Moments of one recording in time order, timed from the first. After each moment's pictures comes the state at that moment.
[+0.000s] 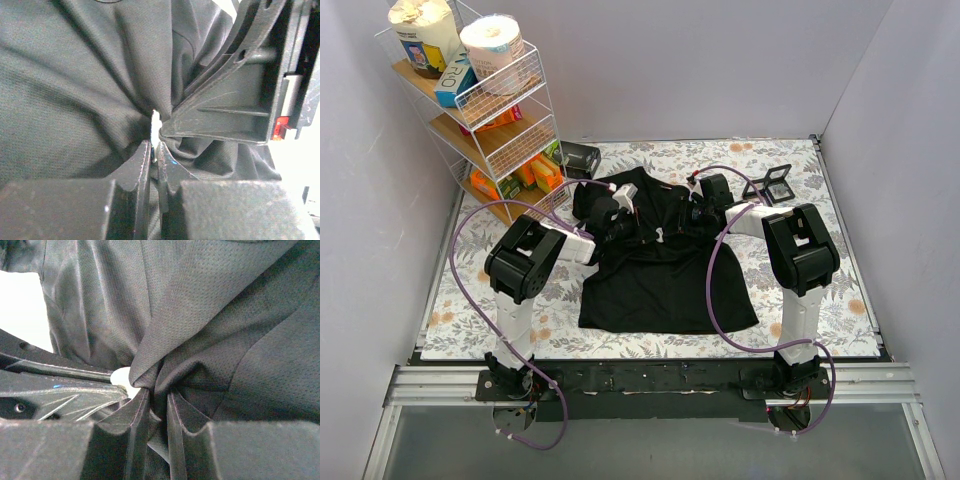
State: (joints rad) left arm -0.53 2.04 0.99 0.62 0.41 -0.62; right arm 0.40 2.02 1.20 -0.02 -0.49 0.53
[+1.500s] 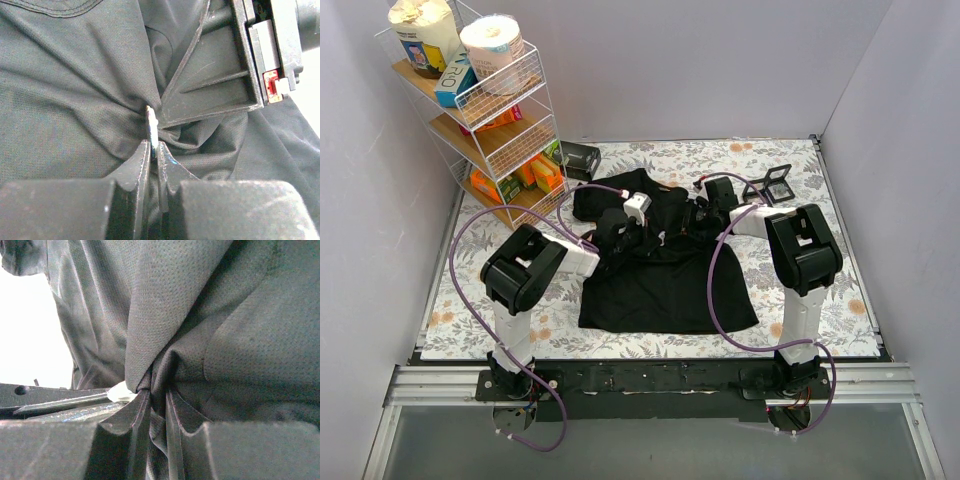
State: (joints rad) left arm -0.63 1.95 0.89 0.67 0.27 -0.36; right arm 0.37 2.01 1.18 -0.05 -0.55 0.66
